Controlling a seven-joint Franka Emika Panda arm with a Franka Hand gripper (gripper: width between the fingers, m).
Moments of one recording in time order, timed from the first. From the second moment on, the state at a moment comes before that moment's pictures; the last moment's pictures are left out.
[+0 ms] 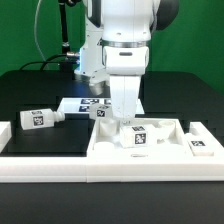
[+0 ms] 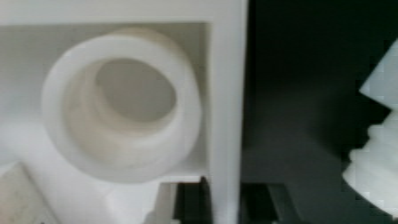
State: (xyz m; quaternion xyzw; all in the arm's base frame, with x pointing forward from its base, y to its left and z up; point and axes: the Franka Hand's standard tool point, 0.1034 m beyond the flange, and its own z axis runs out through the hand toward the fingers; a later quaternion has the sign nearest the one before) arm 0.495 0.014 0.016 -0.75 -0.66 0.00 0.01
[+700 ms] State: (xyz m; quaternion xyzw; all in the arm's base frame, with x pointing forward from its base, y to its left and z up) arm 0.499 -0.034 0.090 -0.75 -0.66 0.02 -0.01
